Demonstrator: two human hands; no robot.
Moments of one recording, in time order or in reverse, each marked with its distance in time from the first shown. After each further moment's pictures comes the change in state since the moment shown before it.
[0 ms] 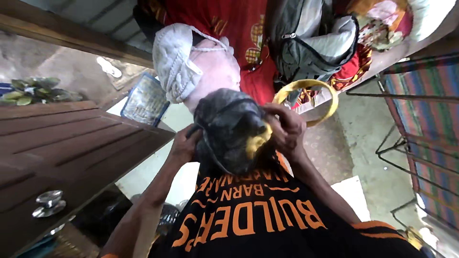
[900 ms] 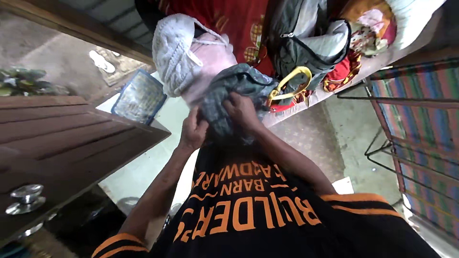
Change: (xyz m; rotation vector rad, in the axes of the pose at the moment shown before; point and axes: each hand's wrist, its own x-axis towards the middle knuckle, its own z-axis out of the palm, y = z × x) left_hand 0.008 -0.026 0.030 0.175 0.115 0.388; right_hand 0.013 0.031 0.103 -0.259 -0.481 0.378
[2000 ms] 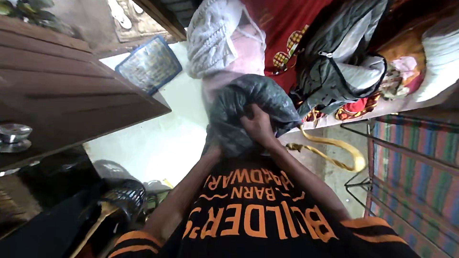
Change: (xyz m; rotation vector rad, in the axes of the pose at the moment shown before) left_hand -0.072 -0.038 0.078 -0.734 0.107 -0.959; right_hand -0.029 -0.006 0.014 0.029 -0.178 0.047
